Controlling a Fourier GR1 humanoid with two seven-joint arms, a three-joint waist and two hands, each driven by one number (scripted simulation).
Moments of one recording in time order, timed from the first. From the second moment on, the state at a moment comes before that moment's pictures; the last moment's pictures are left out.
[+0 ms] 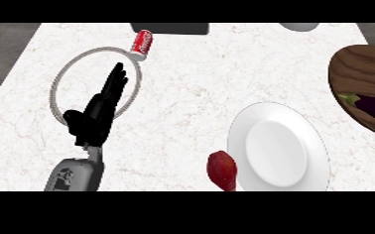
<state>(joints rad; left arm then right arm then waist) -0.18 0.05 -0.07 -1.53 -0.05 0.06 0.08 -0.78 -0.92 -0.22 -0.26 0.24 0.43 -0.86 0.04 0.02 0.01</state>
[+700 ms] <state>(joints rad) -0.17 0.05 -0.06 -1.55 -0.04 0.06 0.10 -0.75 -1.00 -0.25 -0.25 0.13 0.63 -0.71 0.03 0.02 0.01</state>
